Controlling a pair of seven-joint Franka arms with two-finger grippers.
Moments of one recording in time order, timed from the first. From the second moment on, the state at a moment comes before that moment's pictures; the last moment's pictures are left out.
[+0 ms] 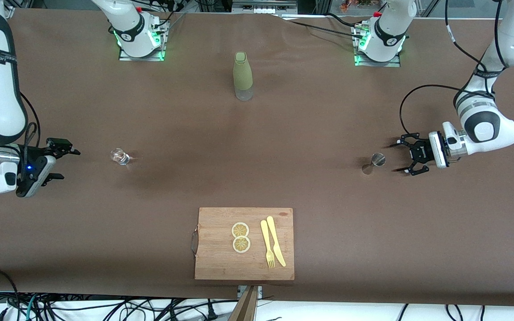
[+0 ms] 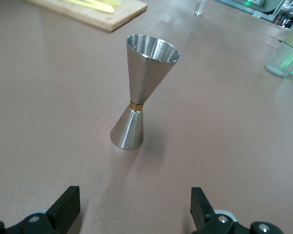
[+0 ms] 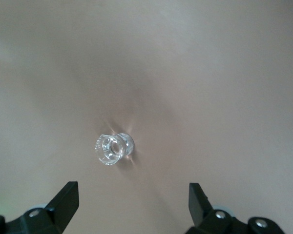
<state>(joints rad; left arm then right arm) 0.41 0.61 -0.07 -2.08 -1.07 2.03 2.35 -0.12 0.46 -0.08 -1.61 0.30 1.82 -1.29</state>
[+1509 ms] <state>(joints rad) 0.38 0.70 -0.13 -2.04 -1.28 1.90 2.72 -0.31 0.71 -0.10 -1.78 0.90 1.75 -2.35</state>
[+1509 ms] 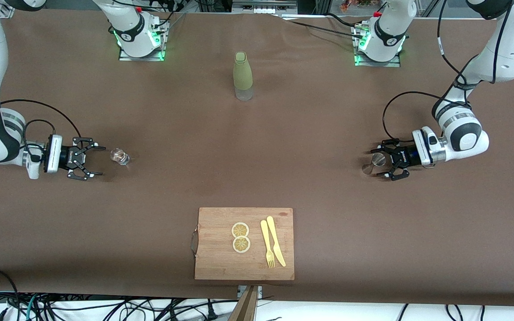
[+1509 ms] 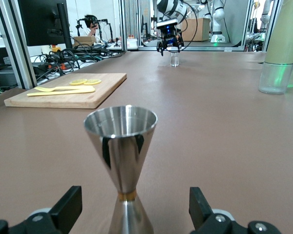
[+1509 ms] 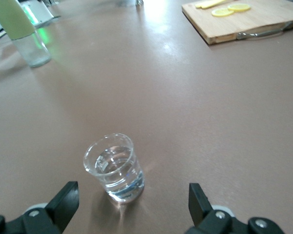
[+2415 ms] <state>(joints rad) 0.38 0.71 -0.14 -2.03 -1.29 1.90 2.73 -0.34 0.81 -0.10 -1.78 1.00 1.65 -2.53</state>
